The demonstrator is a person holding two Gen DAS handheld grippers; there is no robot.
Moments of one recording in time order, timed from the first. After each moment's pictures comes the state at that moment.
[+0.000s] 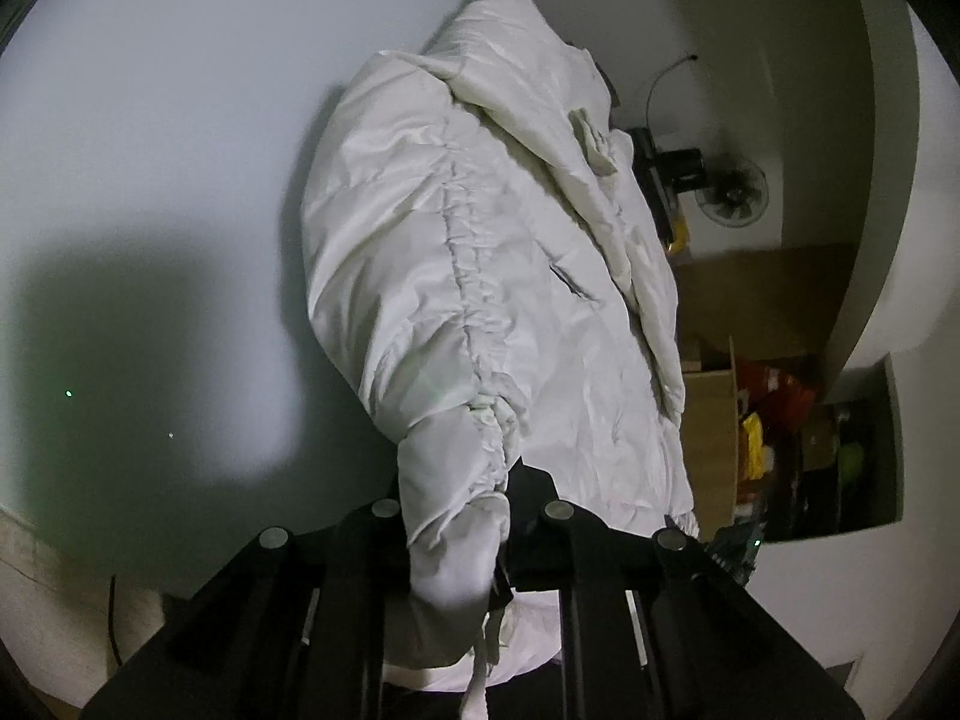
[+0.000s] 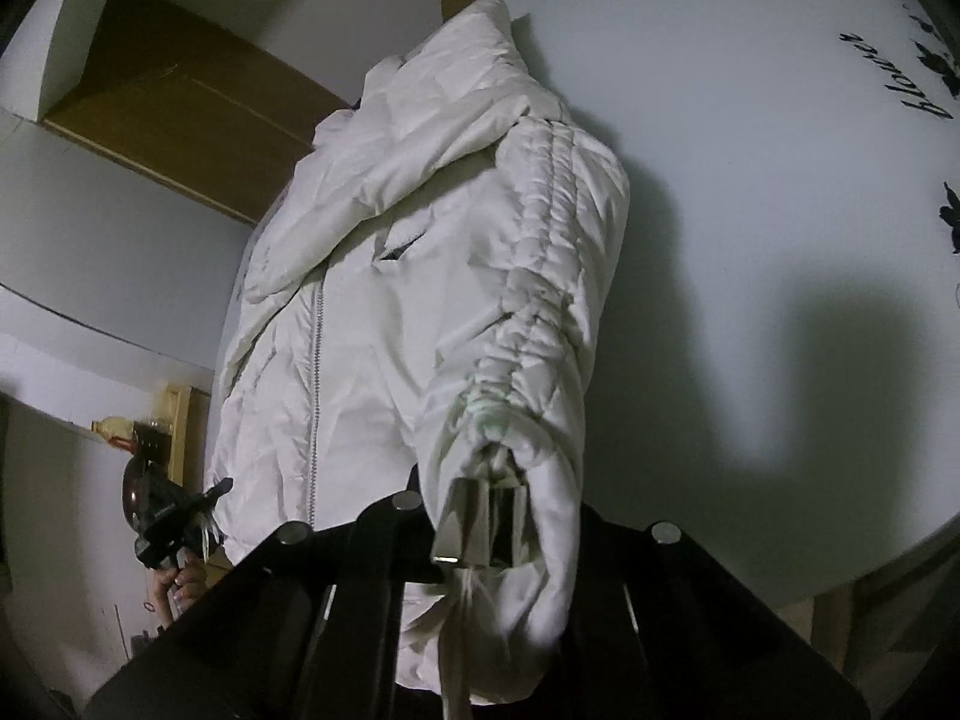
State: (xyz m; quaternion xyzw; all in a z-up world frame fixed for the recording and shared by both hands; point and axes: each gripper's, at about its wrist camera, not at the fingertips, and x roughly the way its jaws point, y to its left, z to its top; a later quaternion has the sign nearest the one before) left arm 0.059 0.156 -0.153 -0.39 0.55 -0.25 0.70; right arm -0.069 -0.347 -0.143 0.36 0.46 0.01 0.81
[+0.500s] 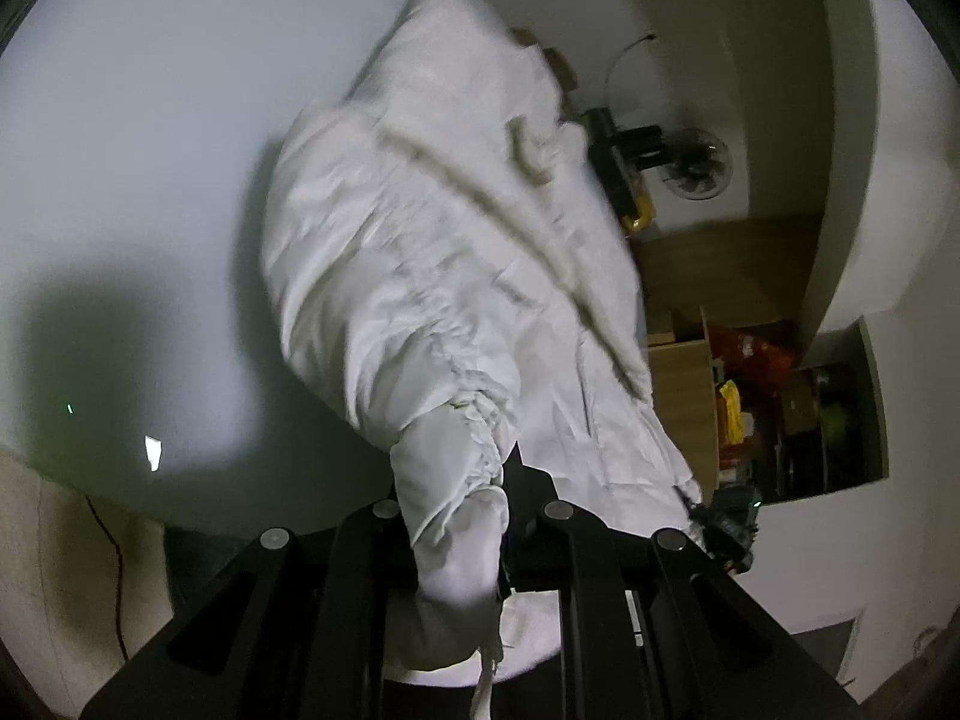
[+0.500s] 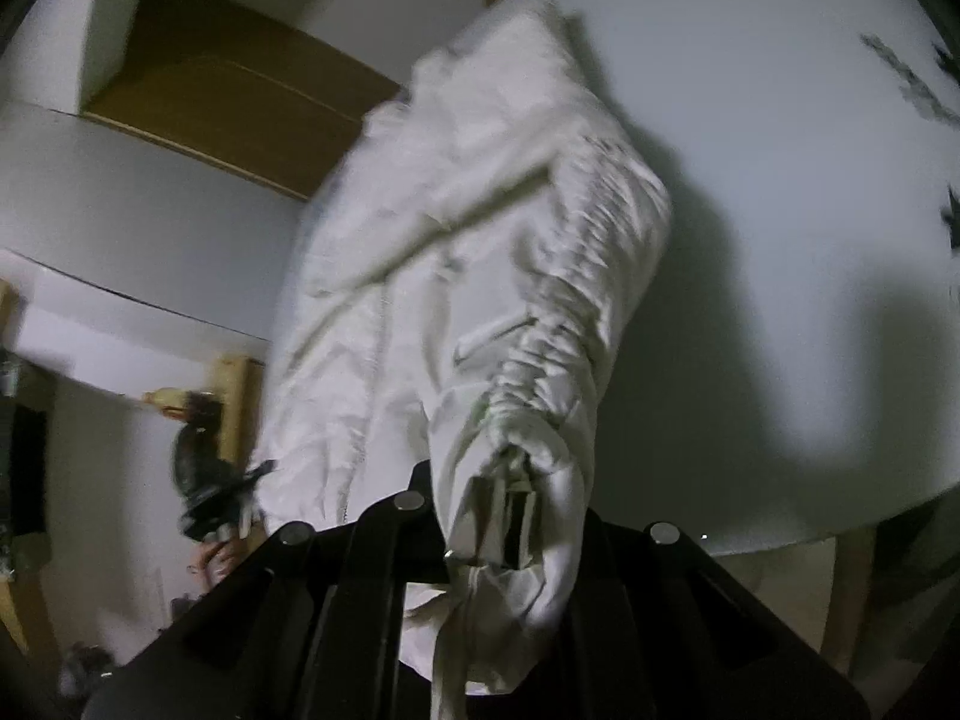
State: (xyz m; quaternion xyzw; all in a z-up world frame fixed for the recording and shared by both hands) left arm 0.072 0.197 -0.108 -0.37 0.53 -0.30 0.70; right arm -0.056 -0.364 -0.098 0.39 0.46 0.09 0.79
